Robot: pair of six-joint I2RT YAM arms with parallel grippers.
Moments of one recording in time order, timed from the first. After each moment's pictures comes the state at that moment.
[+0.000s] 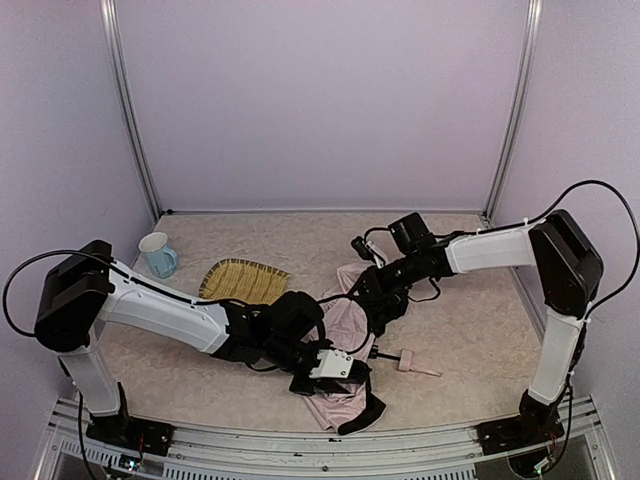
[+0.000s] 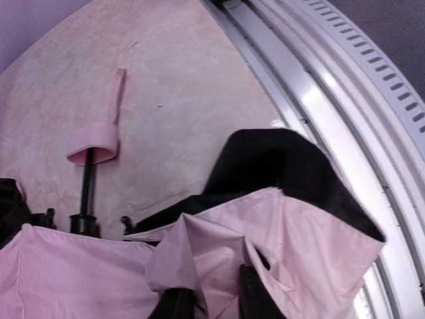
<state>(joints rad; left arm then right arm) -1.15 1.80 0.98 0.04 0.39 0.70 0.59 1.89 1.19 -0.15 -0.61 0.23</state>
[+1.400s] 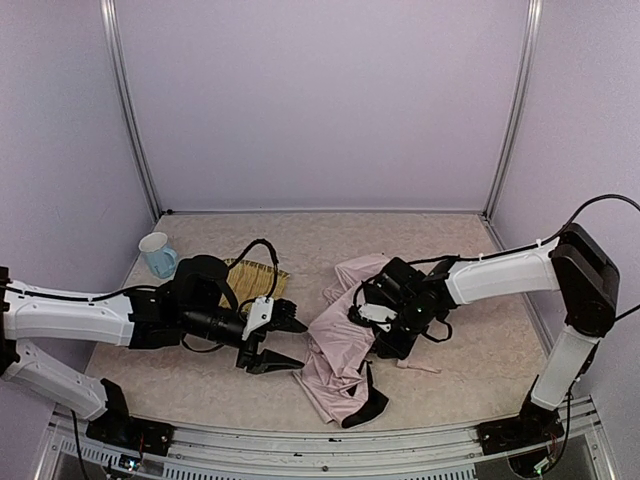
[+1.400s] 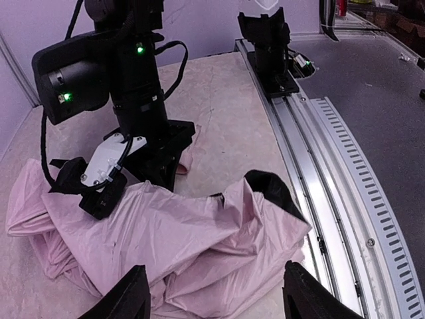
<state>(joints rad) -0.97 1.27 0.67 0.12 0.54 0.45 0.82 1.75 1.00 -0.54 -0.15 -0.17</state>
